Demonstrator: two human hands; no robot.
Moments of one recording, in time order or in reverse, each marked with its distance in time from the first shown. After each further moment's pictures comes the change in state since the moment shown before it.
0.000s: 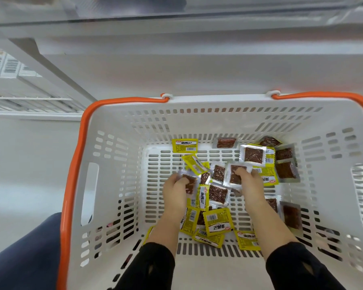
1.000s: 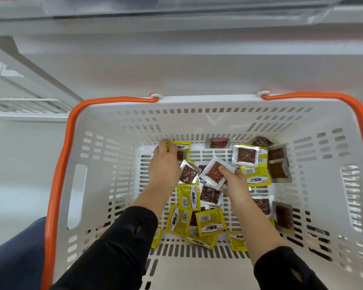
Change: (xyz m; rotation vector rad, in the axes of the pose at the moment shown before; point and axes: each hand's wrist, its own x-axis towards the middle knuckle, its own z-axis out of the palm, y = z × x) left_hand 0.048 0.046 0.007 1.260 0.027 0.636; right_hand -0.006 0.001 0.010 0.146 -0.142 0.018
